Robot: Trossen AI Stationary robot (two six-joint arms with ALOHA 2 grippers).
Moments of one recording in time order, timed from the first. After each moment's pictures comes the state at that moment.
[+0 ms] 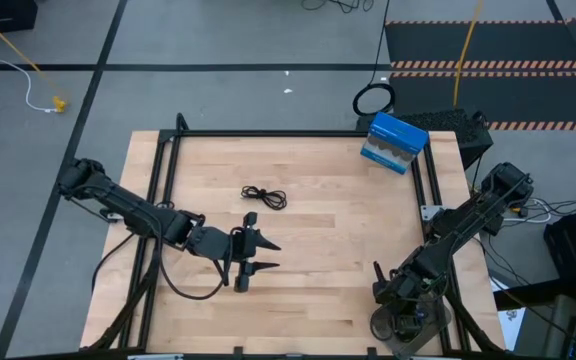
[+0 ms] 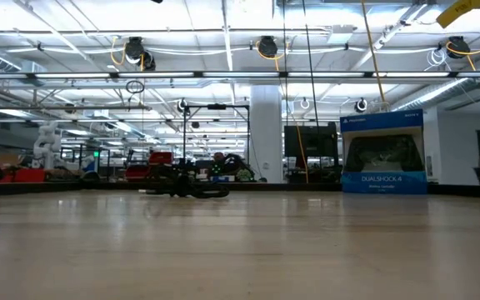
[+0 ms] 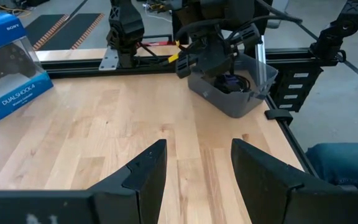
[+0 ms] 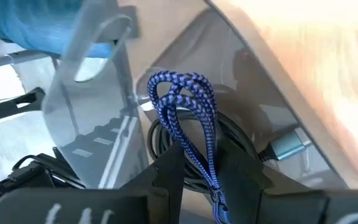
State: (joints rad) left arm -0.43 1.37 1.02 -0.03 -0.30 -0.14; right arm 0.76 1.38 0.75 -0.52 -0.45 0.96
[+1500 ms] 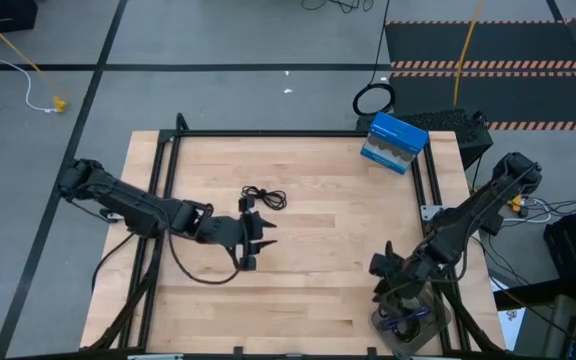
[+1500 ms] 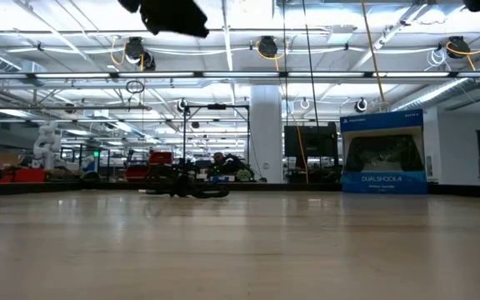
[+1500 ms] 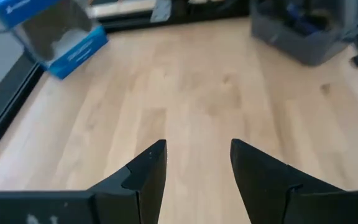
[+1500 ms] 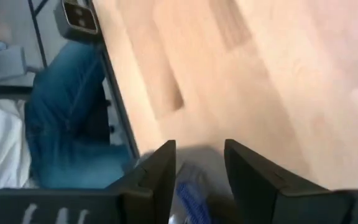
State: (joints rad) left arm -0.31 1.37 1.02 -0.24 -0.37 -0.08; right arm 0.74 1.19 0.75 -0.49 0.01 1.23
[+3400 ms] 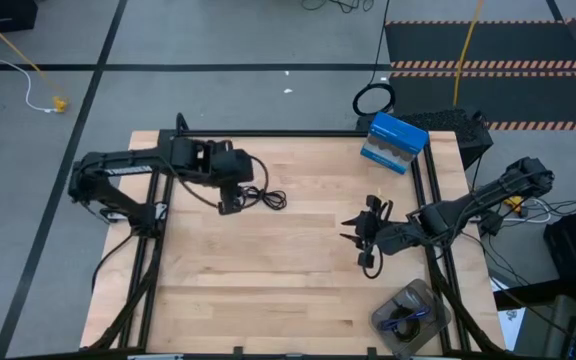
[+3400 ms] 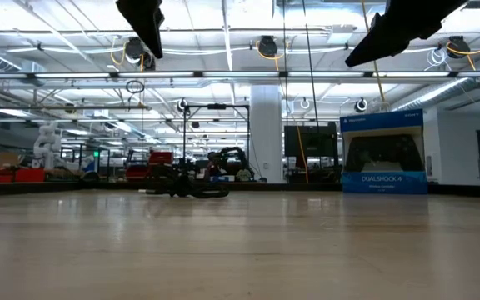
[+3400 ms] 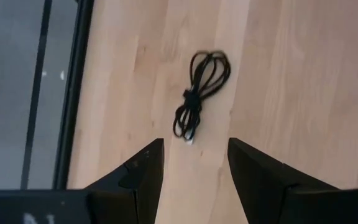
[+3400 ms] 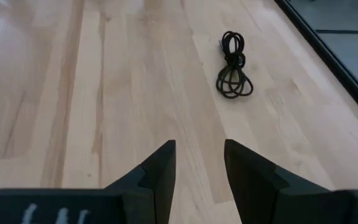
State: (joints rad) left arm 0.08 1.47 1.56 -1.28 -0.26 0.01; right arm 0.41 1.09 0.75 -0.39 0.52 0.31
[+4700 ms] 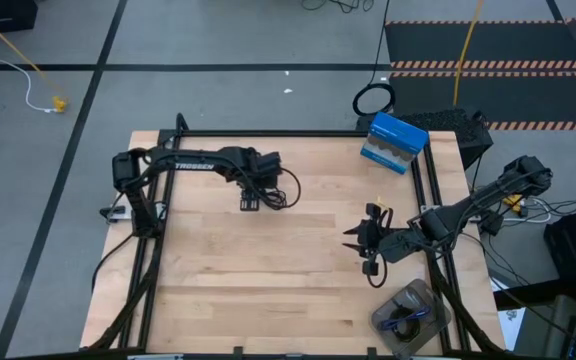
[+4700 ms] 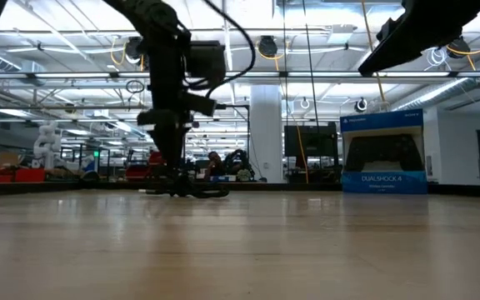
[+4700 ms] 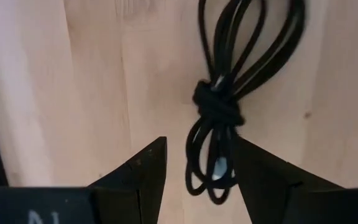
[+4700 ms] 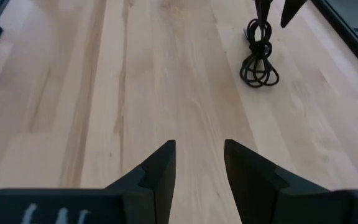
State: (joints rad) left arm 0.30 1.80 1.27 -0.86 -0.15 0.34; right arm 0.47 1.09 0.70 -0.35 0.49 0.33
